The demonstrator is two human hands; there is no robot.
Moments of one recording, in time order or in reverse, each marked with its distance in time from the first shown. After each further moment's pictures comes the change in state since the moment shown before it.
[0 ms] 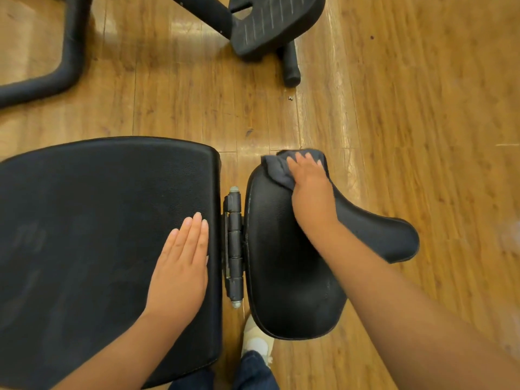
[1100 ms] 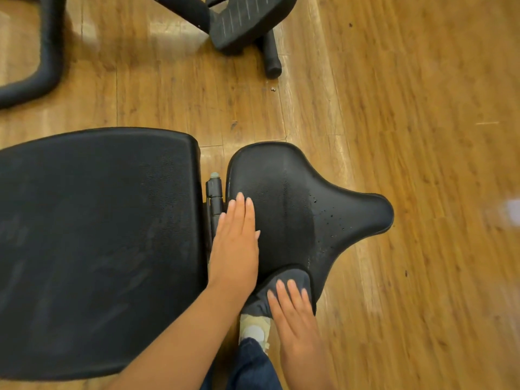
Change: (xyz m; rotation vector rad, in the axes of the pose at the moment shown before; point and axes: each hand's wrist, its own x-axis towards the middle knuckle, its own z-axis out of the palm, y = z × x) left_hand 0.028 0.108 -0.015 -0.308 -0.065 -0.042; right_hand -0.269 0.012 0.082 0.013 0.135 -0.217
